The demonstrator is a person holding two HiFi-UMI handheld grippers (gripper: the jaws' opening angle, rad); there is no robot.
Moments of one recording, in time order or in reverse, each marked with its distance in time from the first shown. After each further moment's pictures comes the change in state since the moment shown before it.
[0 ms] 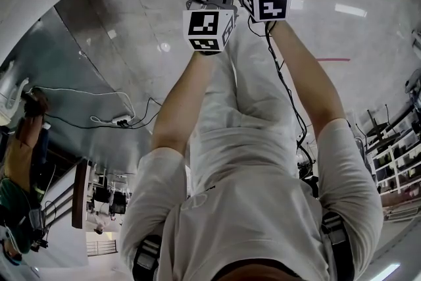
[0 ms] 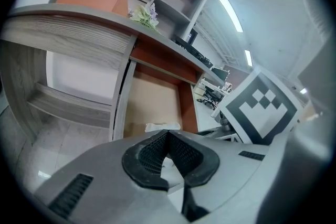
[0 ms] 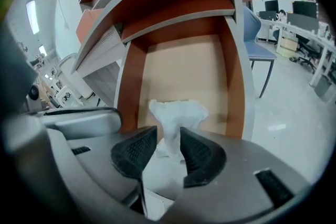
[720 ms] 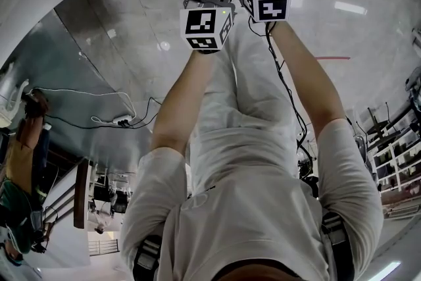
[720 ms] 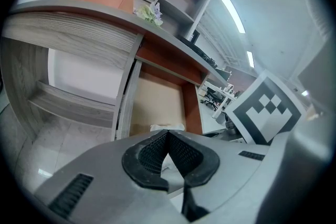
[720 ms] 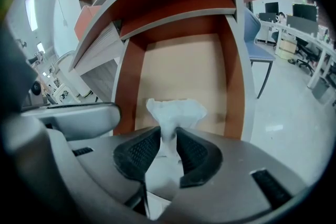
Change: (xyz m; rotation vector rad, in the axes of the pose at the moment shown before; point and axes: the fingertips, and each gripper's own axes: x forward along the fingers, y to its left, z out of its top) left arm 0.002 0.007 0.004 -0.017 -0.002 0.010; right arm -0.001 -0.003 0.000 -0.009 0.006 -0.018
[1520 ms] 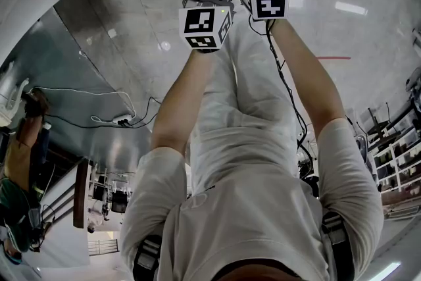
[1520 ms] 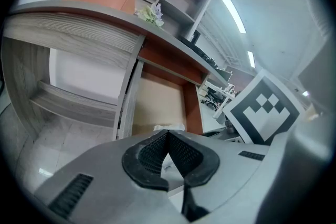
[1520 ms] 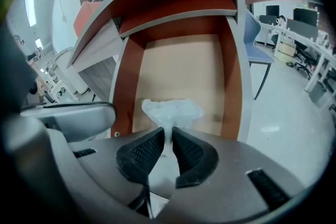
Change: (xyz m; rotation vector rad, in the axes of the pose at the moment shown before) left arm -0.005 0.005 -0.005 -0.005 0.000 0.009; right arm 0.002 0.000 -0.004 -0.017 0.014 -0.033
